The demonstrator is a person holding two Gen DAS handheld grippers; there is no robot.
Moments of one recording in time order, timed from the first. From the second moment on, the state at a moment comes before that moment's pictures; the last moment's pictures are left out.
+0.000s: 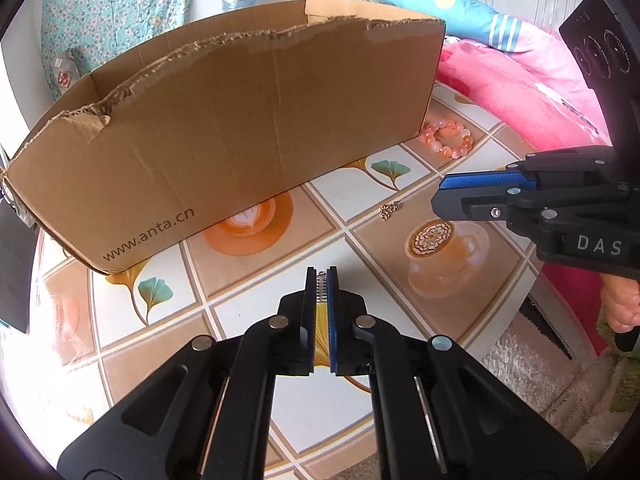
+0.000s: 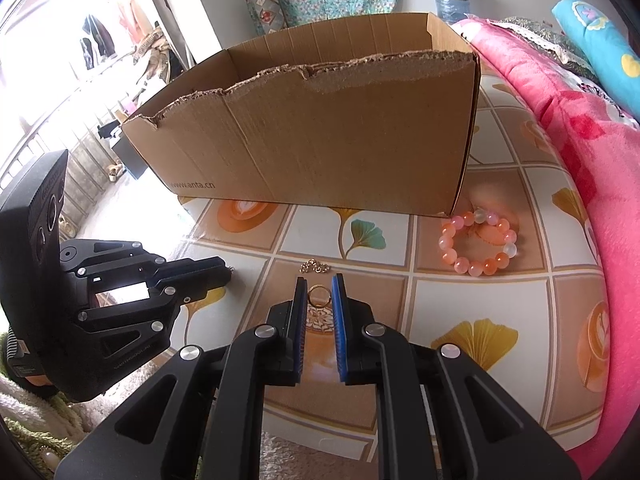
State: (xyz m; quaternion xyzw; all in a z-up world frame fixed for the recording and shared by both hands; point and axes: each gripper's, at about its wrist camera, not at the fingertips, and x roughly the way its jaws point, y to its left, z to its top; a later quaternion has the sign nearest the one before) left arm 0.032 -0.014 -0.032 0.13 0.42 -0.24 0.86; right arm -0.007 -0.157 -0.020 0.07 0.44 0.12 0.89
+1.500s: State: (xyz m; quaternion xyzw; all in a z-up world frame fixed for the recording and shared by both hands) left arm 0.197 0.010 0.032 0.01 0.48 -0.25 0.84; right arm 0.164 -0.181 0.058 0.05 0.47 0.15 0.87
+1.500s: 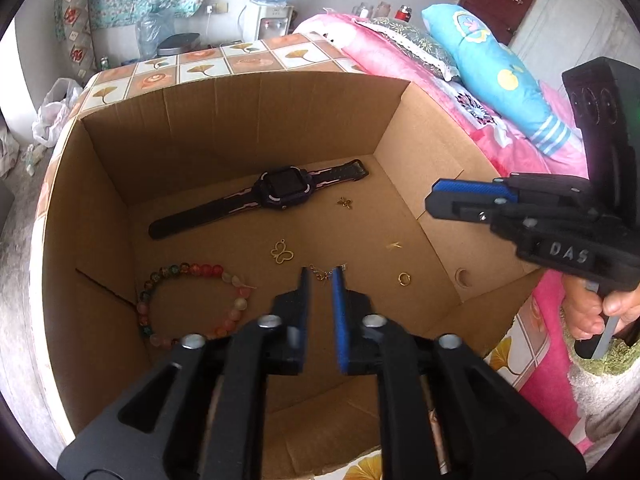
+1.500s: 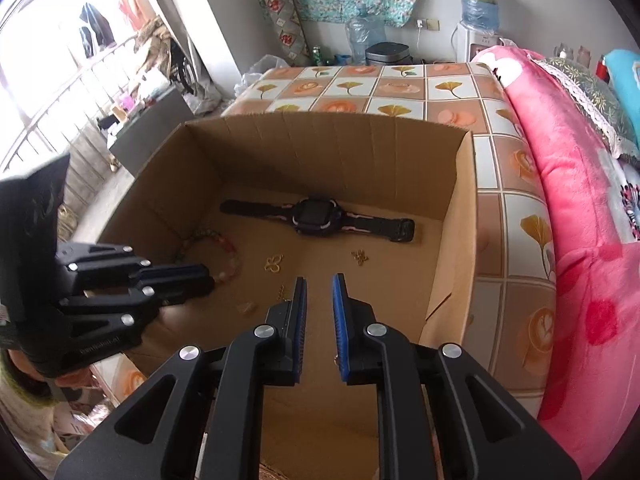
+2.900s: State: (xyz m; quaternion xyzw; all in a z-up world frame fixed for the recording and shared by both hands) left arm 0.042 0.034 -0.011 0.03 0.47 -0.20 0.86; right arm 0.023 -0.178 -0.012 0.12 0.48 0.13 0.86
